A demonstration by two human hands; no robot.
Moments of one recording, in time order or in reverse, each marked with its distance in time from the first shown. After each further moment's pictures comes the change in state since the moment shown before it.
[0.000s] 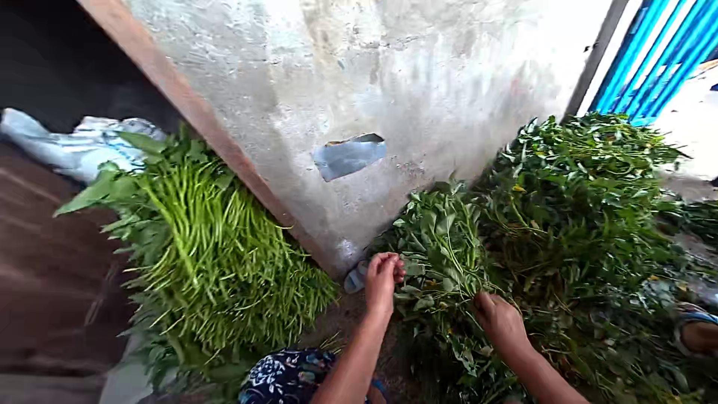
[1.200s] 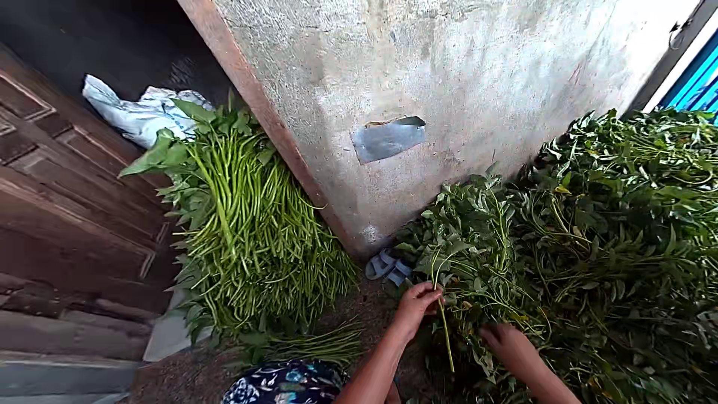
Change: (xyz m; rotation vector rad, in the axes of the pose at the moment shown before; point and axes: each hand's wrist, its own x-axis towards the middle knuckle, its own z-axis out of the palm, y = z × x) left_hand 0.002 -0.088 -0.039 0.025 -0.348 -0.253; right_hand -0.001 -0.002 0.039 0.186 -0.610 0.351
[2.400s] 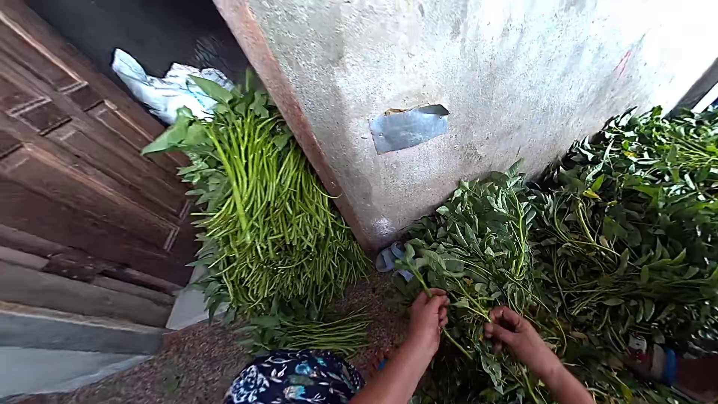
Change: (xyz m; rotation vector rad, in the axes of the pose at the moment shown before) left_hand -0.016 0.002 0.031 -0.376 0.371 -0.092; right_hand 0.032 -0.005 -0.014 0.702 -0.068 -0.286
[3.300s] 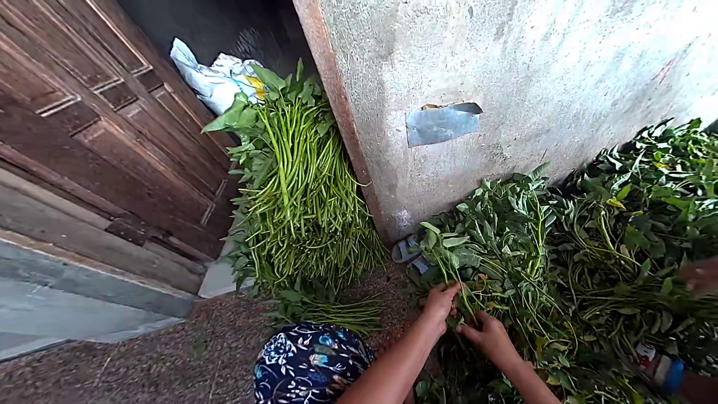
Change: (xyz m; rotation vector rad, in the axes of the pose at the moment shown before) left_hand 0.016 -0.002 -0.023 0.229 -0.053 -0.109; right_hand 0.016 0.011 0.079 -0.514 0.006 0.086
